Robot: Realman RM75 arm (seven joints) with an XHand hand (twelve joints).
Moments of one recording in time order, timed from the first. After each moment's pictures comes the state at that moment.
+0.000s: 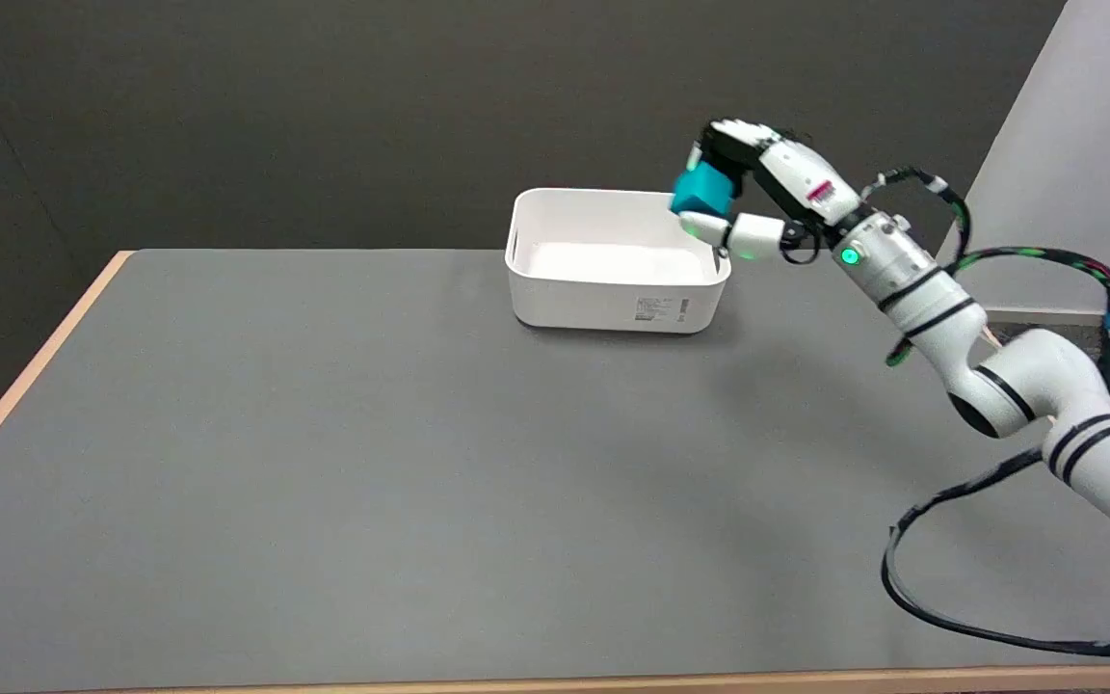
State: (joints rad) arm 0.37 -0.79 1.27 -0.98 0.15 -0.75 -2.02
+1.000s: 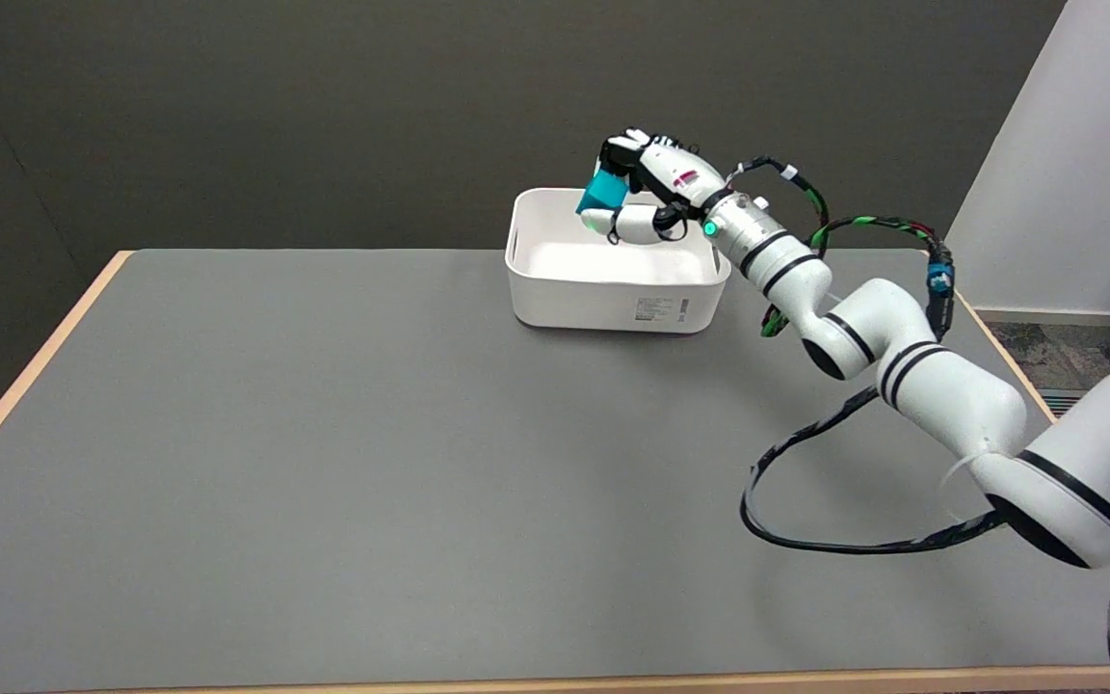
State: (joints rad) arm 0.79 -1.08 0.97 -0.58 0.17 -0.51 -2.13
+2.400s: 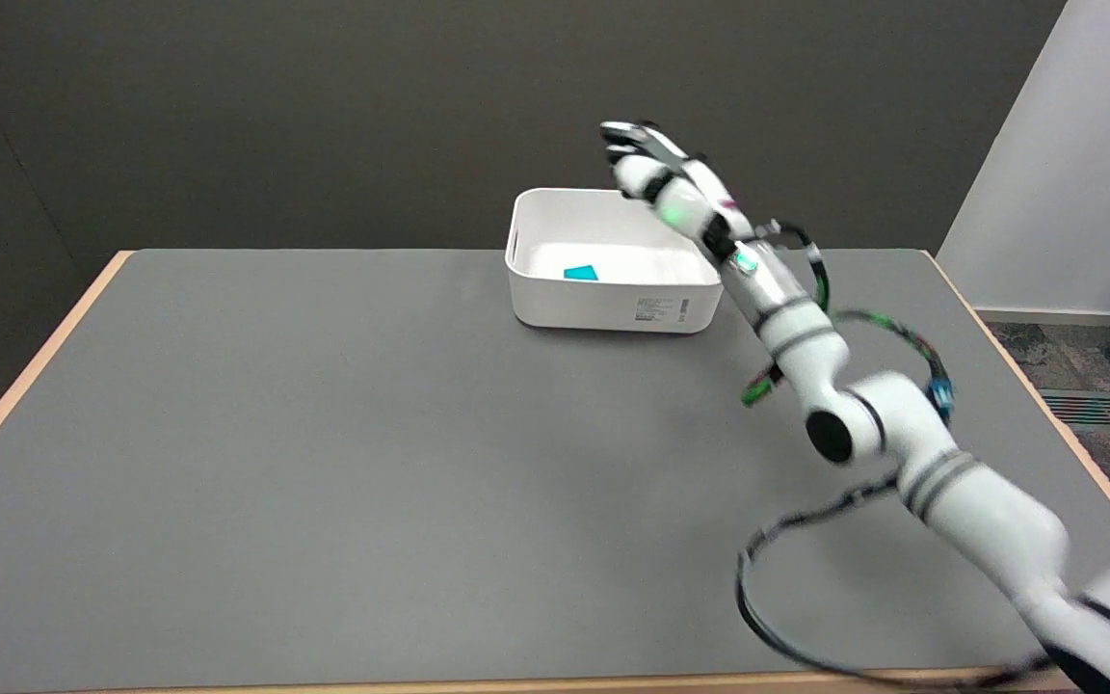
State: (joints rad) arm 0.40 -1.09 1.22 -1.08 0.53 -0.43 -2.01
